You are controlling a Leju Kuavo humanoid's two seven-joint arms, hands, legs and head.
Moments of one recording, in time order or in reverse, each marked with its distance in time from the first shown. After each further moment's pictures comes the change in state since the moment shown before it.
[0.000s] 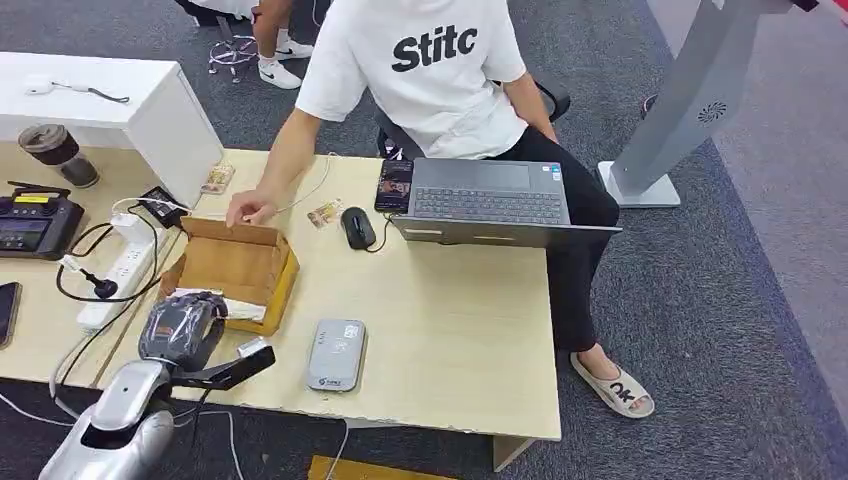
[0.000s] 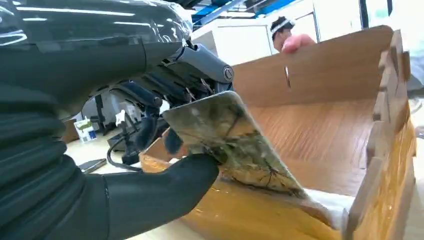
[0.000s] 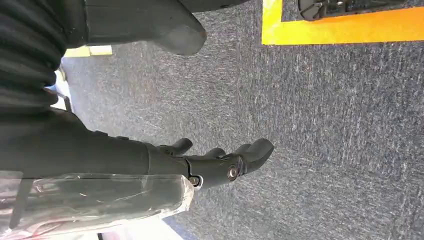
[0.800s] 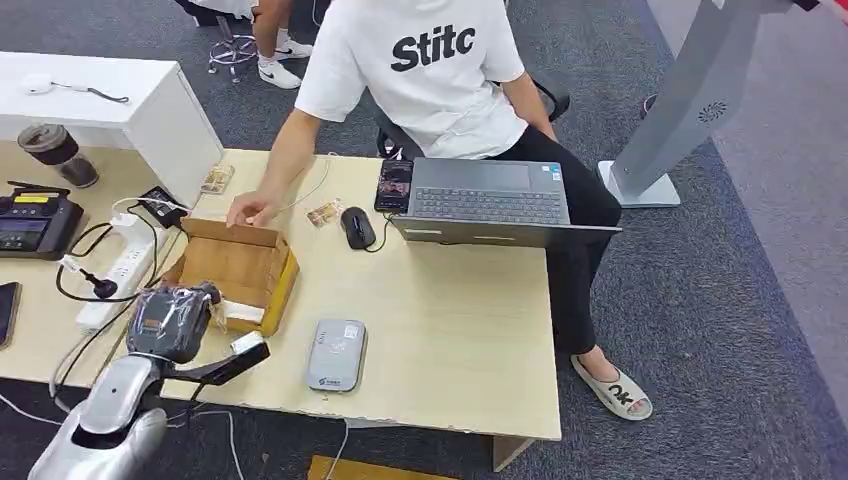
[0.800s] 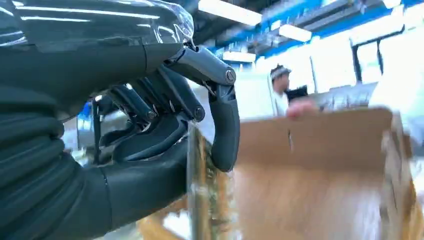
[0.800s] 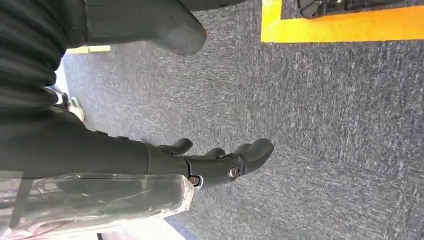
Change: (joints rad) left arm 0.015 0.014 0.034 -0.079 -0.075 0.135 0.014; right arm 0.000 0.000 0.021 0.000 -0.005 -0.011 -0.002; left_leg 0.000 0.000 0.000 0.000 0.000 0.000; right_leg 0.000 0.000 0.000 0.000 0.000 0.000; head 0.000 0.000
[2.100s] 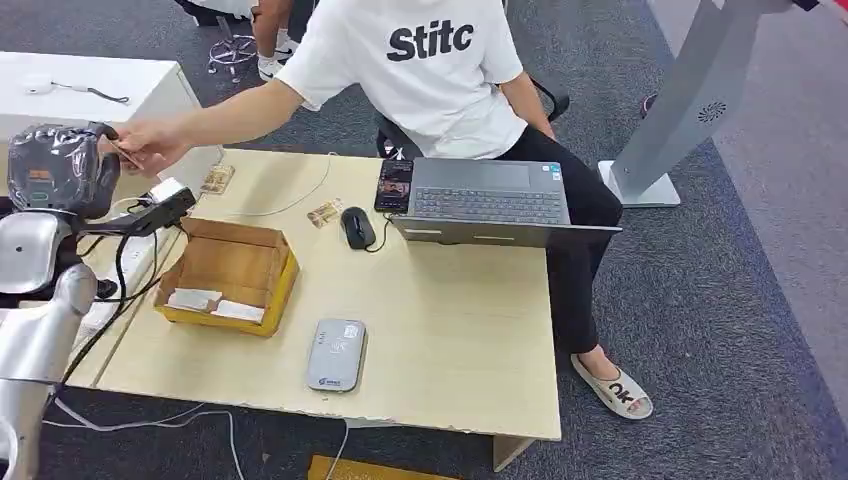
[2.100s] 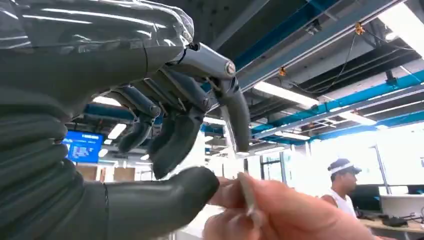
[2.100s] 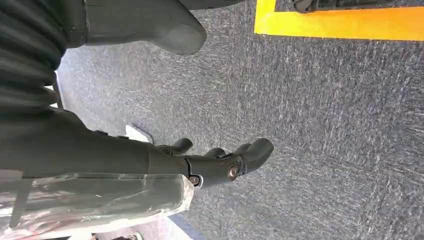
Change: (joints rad) left arm -0.510 0.109 0.049 0.202 -0.036 -0.037 0.012; right arm -0.022 0.000 0.068 0.000 0.018 -0.003 0.014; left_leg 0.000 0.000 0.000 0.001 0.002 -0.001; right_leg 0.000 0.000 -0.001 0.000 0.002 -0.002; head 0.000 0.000
